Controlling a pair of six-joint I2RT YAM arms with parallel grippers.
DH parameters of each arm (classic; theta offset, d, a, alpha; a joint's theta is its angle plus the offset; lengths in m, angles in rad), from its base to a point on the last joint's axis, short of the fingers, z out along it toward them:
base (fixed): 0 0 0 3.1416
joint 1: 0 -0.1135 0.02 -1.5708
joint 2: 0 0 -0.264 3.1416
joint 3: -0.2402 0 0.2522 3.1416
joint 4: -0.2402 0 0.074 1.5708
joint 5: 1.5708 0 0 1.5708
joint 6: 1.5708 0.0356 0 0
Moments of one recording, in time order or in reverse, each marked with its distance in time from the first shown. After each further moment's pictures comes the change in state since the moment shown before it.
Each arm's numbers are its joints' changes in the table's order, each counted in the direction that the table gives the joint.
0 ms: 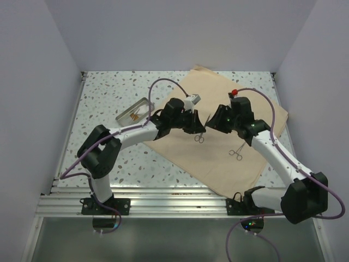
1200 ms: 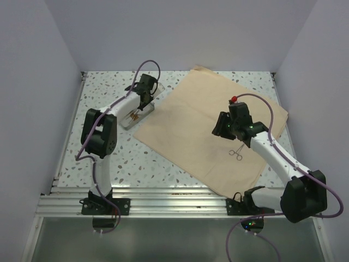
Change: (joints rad) left arm -0.402 -0.235 -0.424 -0.761 -0.824 1.125; right arm 0.001 -0.010 0.038 -0.105 0.159 -0.093
